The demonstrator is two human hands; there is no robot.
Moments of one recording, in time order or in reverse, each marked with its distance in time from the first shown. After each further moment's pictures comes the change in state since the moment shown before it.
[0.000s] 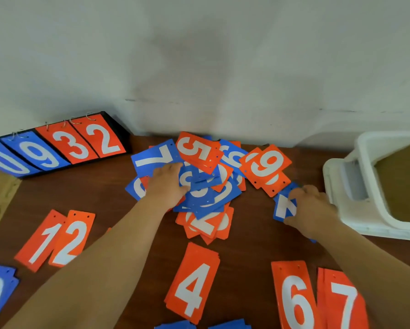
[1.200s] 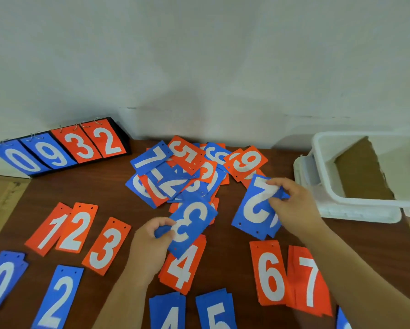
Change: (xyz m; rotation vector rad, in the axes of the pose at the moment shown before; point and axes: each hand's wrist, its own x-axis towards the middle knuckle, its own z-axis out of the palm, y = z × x) left_hand -0.214 0.039 -0.020 -0.903 0.004 -0.360; right_hand -0.098 0.007 -0.042 0.986 0.220 -0.076
